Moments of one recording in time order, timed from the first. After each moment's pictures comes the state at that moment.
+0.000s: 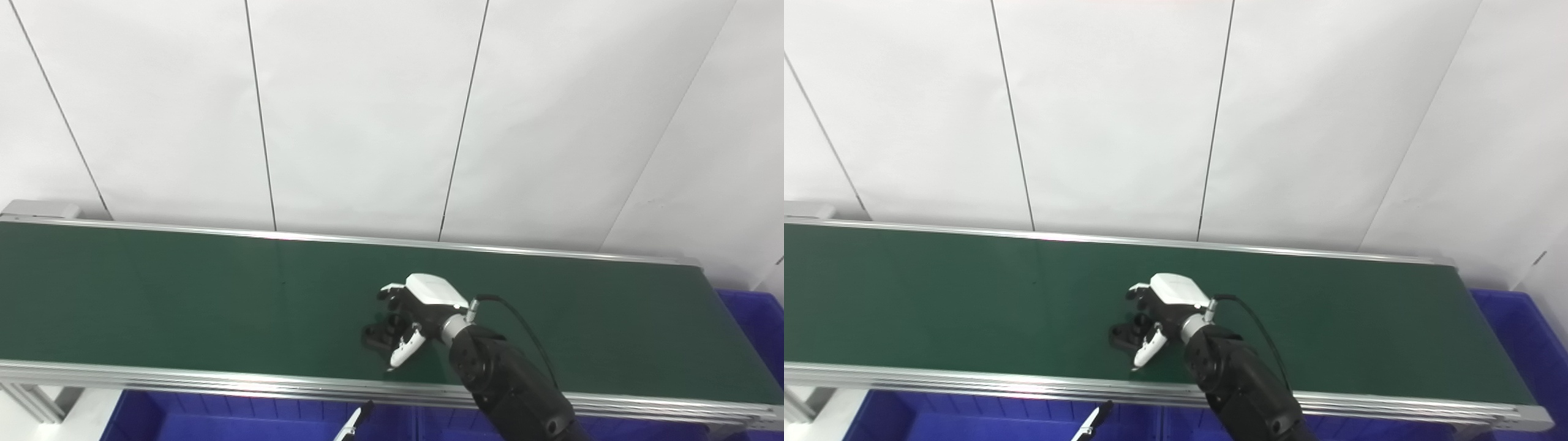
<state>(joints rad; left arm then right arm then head) 0.19 0.03 -0.37 0.18 0.38 -0.39 -0.05 -0.59 -0.22 0.52 0.39 -0.74 0.32 0.25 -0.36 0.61</state>
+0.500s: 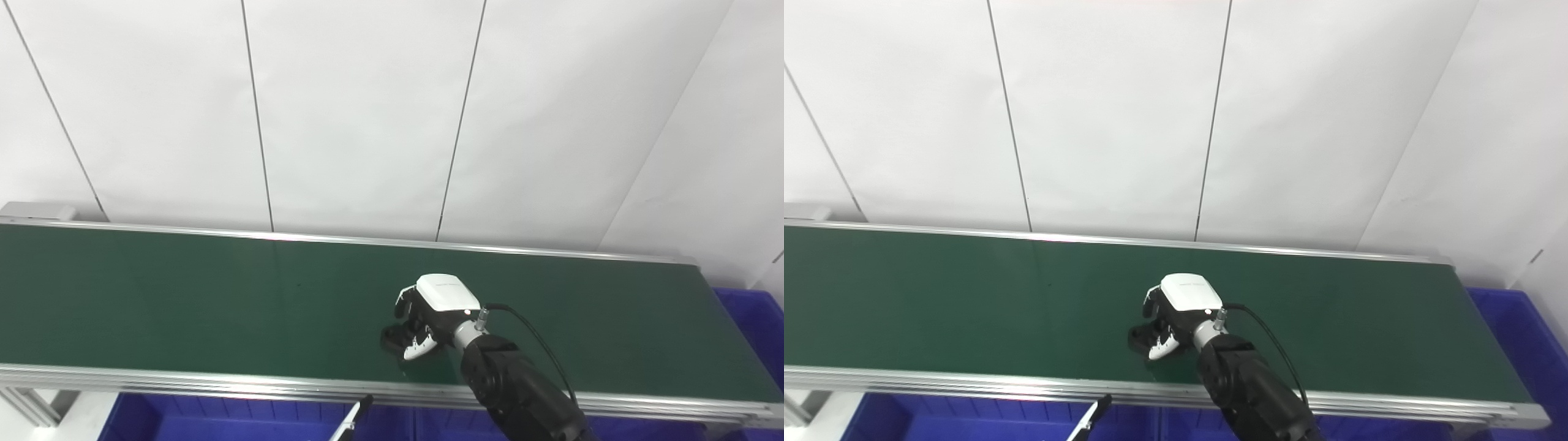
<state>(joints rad) 0.20 0.03 -0.37 0.15 0.38 -0.39 -0.05 -0.56 -0.26 0.58 0.40 -0.84 0.26 0.10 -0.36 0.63</state>
